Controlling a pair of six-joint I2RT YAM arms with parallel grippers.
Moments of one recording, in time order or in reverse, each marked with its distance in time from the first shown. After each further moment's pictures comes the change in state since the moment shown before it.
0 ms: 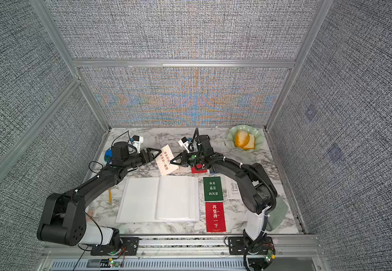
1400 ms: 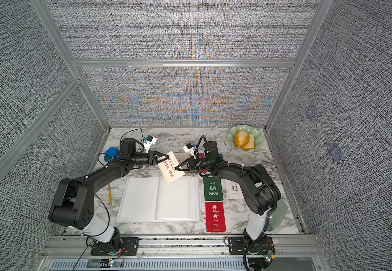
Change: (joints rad) left arm -0.034 0.175 0.134 -0.112 0.372 0.113; right arm -0.055 -0.021 -0.185 0.289 -0.209 0.128
